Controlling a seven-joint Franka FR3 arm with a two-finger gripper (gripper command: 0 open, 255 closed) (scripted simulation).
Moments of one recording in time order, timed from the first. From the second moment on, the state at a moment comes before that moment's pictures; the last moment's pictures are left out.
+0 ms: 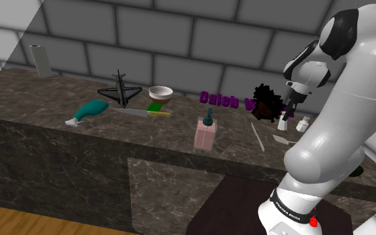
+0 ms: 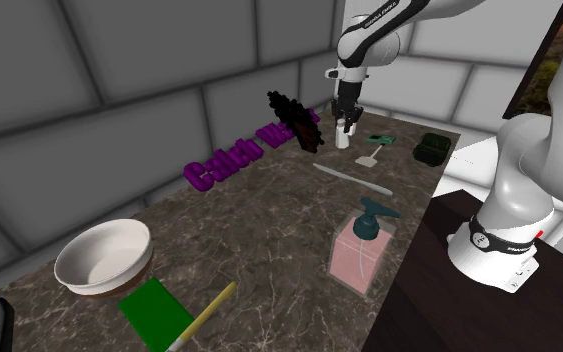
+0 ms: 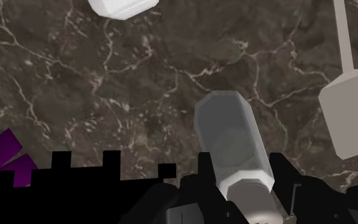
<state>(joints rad) -0.51 0.08 -0.83 -2.18 0.18 2.20 -1.62</state>
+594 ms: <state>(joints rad) -0.51 0.08 -0.83 -2.18 0.18 2.20 -1.62</state>
